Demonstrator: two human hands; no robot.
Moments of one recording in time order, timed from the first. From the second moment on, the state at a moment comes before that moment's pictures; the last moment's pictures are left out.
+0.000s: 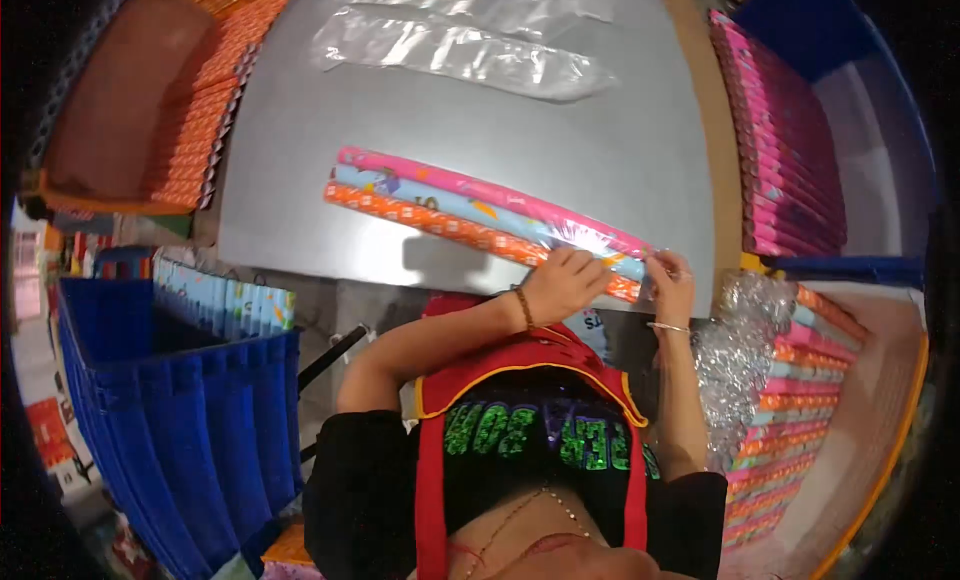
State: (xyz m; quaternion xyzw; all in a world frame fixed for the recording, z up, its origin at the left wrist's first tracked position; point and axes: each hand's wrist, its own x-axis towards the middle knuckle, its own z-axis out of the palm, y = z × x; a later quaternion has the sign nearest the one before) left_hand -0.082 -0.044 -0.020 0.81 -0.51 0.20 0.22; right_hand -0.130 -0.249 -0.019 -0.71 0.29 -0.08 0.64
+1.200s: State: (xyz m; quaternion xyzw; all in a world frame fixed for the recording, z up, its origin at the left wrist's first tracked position) left_hand -0.084 -0.054 -0.021 0.80 -0.51 0.21 0.21; right_hand -0.120 -0.272 -0.021 -0.75 0.27 -0.02 0.61
